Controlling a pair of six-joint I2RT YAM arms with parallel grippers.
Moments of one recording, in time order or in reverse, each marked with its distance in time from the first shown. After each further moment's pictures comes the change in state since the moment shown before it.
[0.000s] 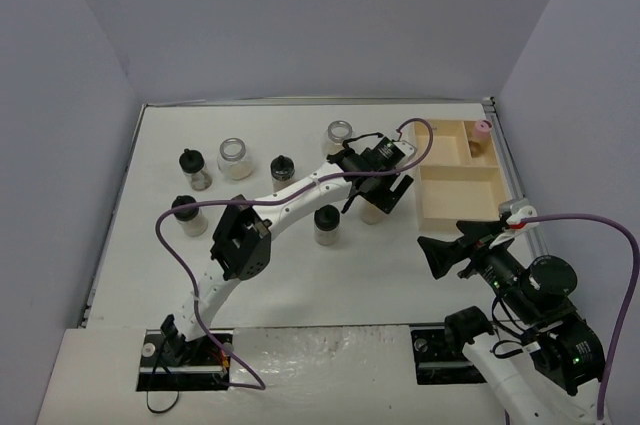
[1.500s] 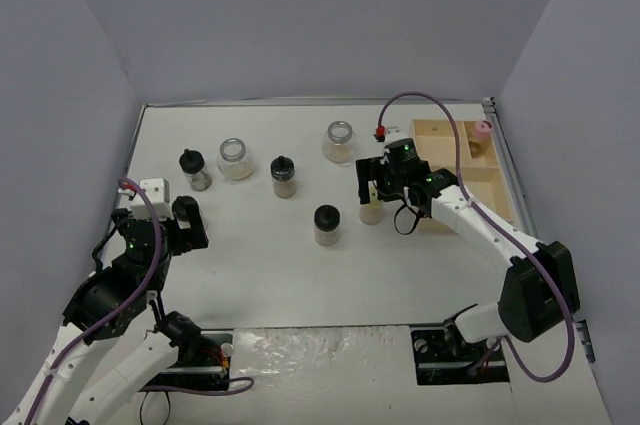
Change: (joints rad) left arm 0.389 -1.739 -1.267 -0.026 -0.498 -0.128; right arm 0.110 1.141 0.135 0.332 0.242 -0.021
